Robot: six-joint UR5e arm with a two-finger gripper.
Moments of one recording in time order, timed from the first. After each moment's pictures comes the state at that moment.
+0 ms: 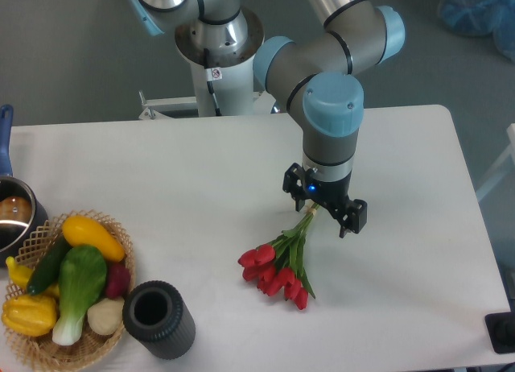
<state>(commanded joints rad) 2.53 -1.90 -1.62 -1.04 1.55 1.20</state>
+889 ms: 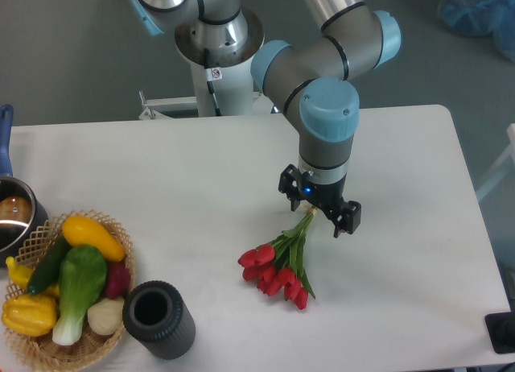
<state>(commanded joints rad) 2.53 -1.91 -1.69 -1.02 1.55 1.19</state>
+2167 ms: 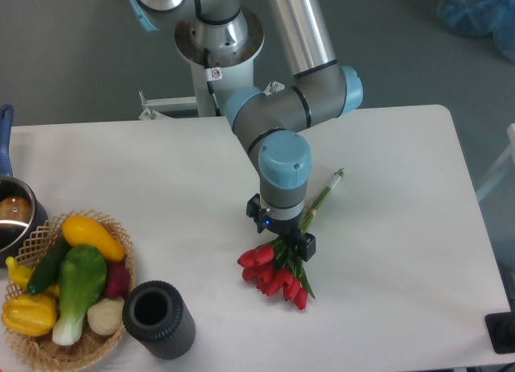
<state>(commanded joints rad) 2.42 -2.04 -1.75 -0.84 1.55 1.17</state>
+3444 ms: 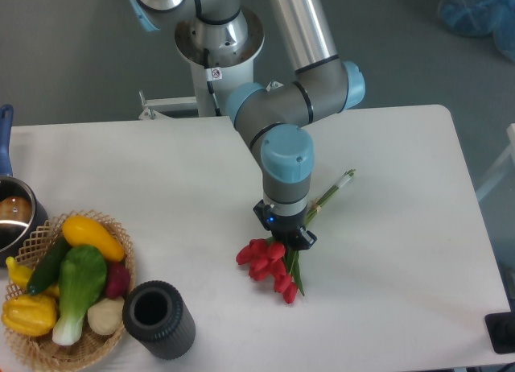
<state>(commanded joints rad) 2.46 -1.98 -1.74 -0.86 1.56 1.14</state>
